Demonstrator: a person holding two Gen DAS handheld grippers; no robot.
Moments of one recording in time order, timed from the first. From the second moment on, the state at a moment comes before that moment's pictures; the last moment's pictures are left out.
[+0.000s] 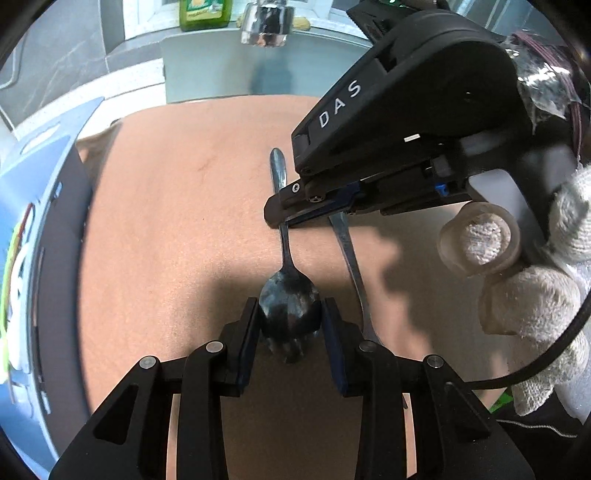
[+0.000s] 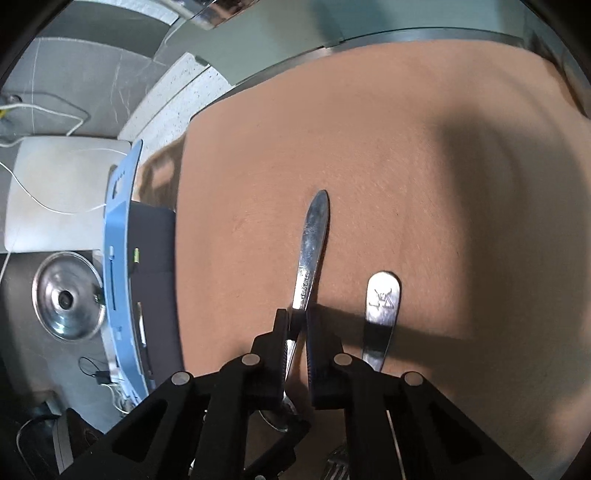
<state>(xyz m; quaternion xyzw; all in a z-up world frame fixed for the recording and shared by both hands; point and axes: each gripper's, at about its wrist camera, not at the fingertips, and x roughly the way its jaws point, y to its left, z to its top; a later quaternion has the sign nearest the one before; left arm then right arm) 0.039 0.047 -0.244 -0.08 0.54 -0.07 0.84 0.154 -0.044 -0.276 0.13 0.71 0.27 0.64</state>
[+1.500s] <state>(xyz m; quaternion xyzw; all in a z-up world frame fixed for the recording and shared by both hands) -0.020 0.262 -0.223 -0.11 0.54 0.05 0.84 0.093 0.212 -0.243 0.08 0.69 0.39 0.60</state>
